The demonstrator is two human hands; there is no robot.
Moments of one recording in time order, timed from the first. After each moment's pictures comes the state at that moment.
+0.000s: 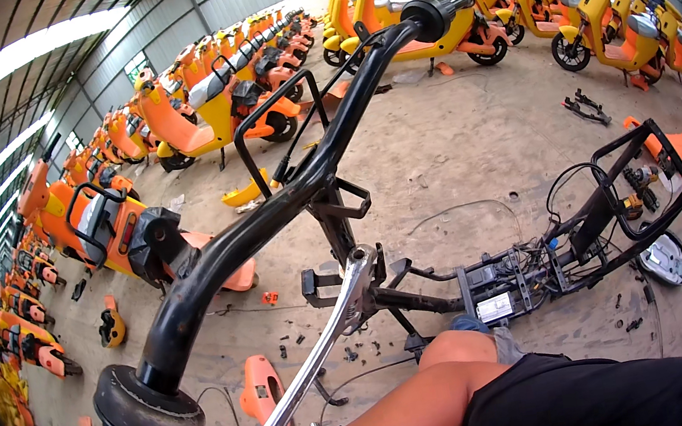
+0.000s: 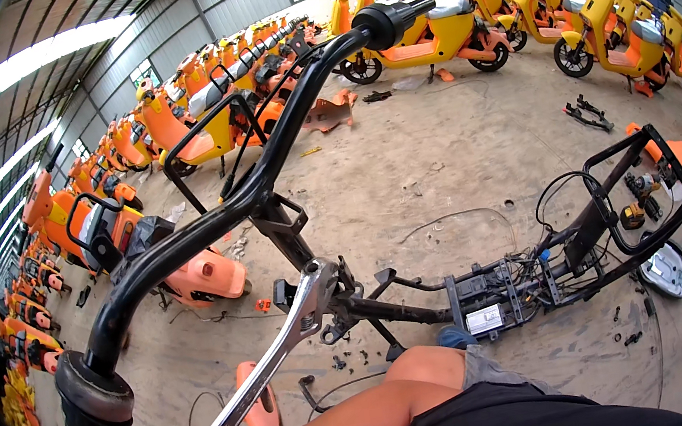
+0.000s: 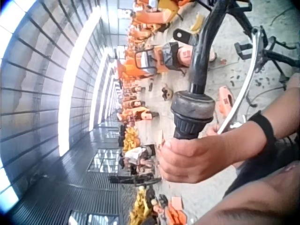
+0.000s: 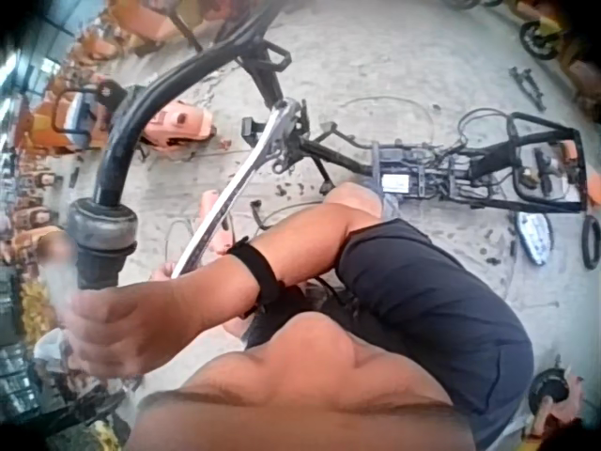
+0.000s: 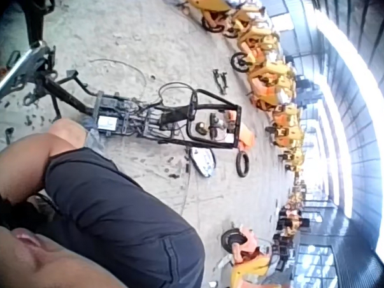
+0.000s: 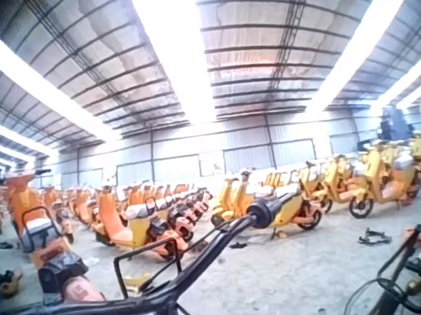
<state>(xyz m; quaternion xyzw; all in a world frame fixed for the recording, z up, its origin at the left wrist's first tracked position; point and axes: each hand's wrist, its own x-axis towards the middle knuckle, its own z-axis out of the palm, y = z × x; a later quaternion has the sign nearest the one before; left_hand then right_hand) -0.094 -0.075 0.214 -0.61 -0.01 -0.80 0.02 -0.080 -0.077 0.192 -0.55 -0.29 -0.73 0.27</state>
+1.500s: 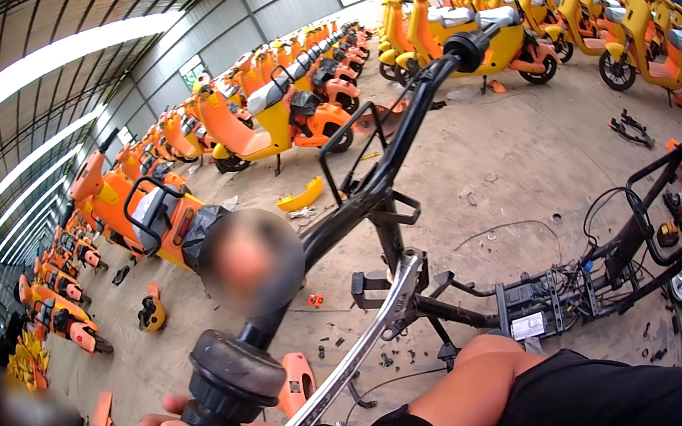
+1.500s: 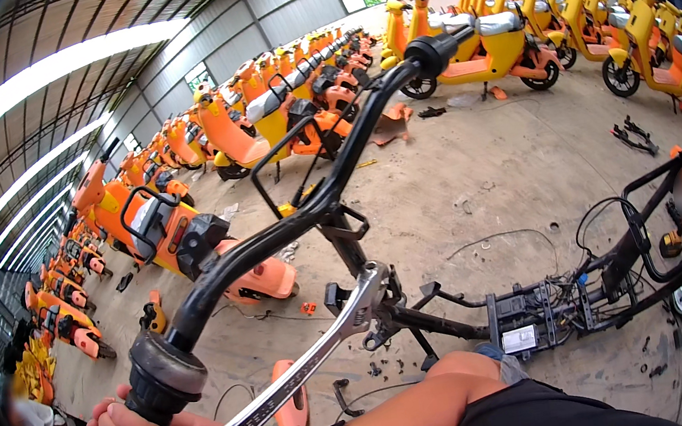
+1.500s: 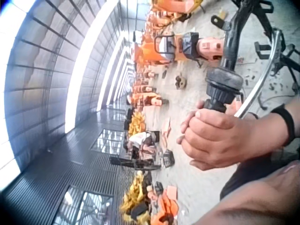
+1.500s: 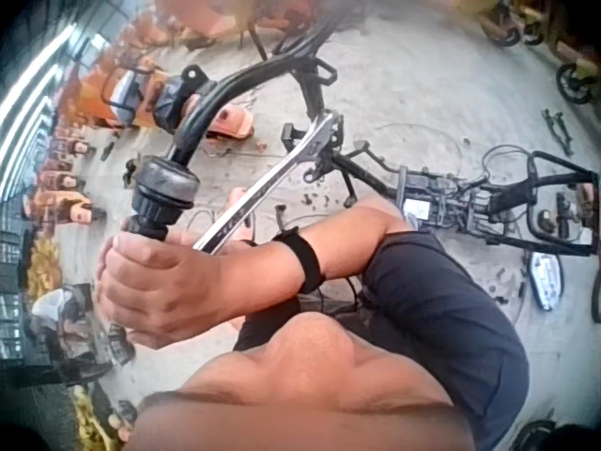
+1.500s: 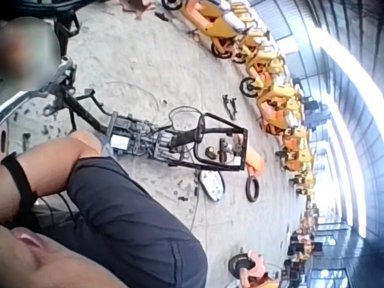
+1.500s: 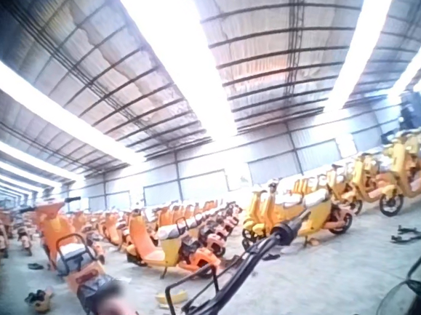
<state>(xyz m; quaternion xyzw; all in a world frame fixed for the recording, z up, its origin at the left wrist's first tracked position) -0.109 -0.059 0.204 -0.65 0.03 -0.75 0.05 -0.127 -0.066 0.218 -0.55 -0.27 -0.72 0.32</state>
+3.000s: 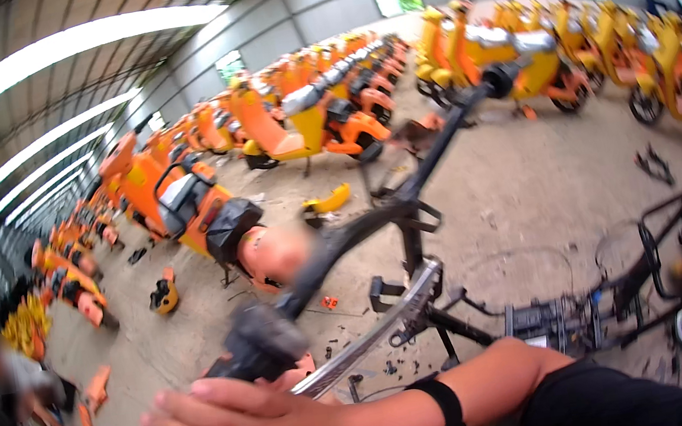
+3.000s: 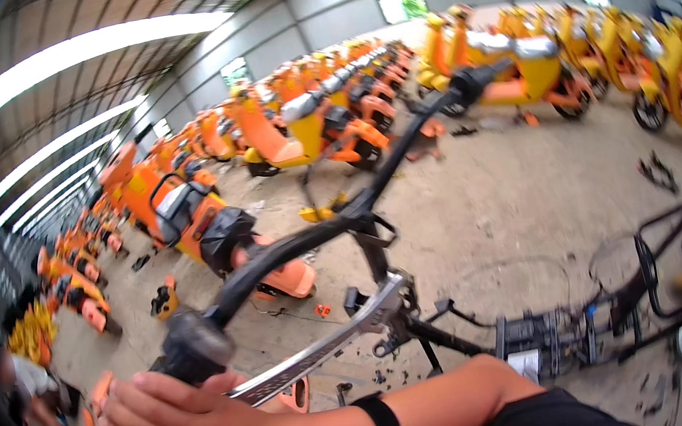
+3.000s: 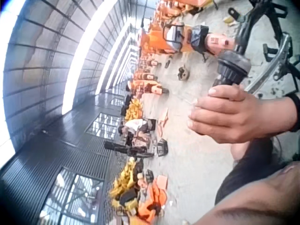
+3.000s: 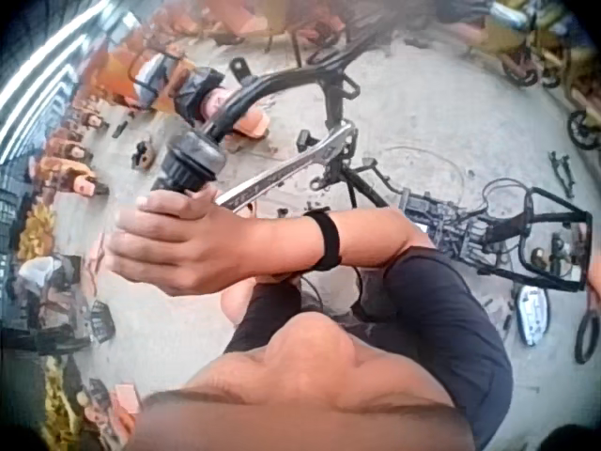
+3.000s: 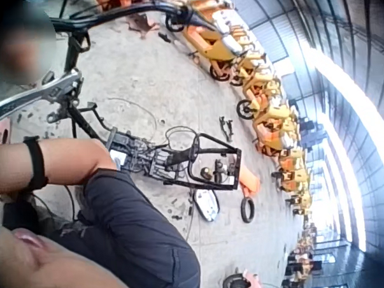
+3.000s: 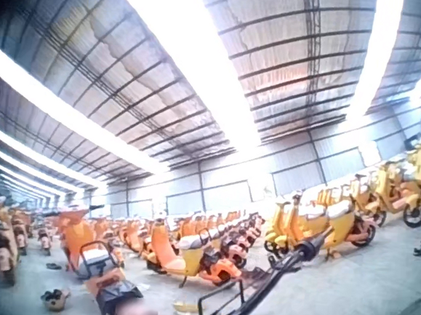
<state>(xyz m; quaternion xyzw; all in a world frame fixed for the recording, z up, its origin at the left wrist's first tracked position) -0.126 -0.094 0.191 -0.64 0.03 -0.77 0.04 -0.115 -0.092 0.211 -0.53 -0.36 -0.72 0.27</state>
